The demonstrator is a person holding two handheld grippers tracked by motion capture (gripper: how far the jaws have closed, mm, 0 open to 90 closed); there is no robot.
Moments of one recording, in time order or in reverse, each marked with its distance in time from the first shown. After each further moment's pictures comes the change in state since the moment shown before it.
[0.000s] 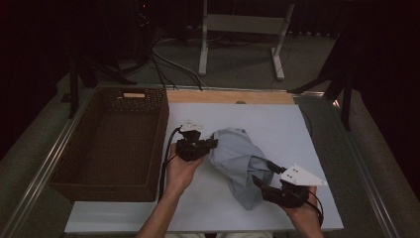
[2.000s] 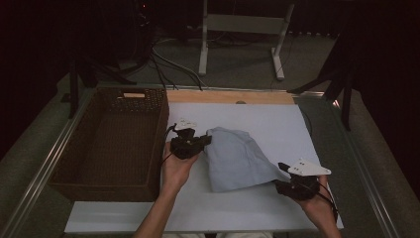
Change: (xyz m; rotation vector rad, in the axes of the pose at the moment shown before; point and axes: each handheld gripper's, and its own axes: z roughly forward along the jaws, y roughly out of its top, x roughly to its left) left arm 0.010 0.002 -0.009 -0.027 0.064 0.002; right arm -0.044 -0.015 0.006 0.187 -0.027 -0.052
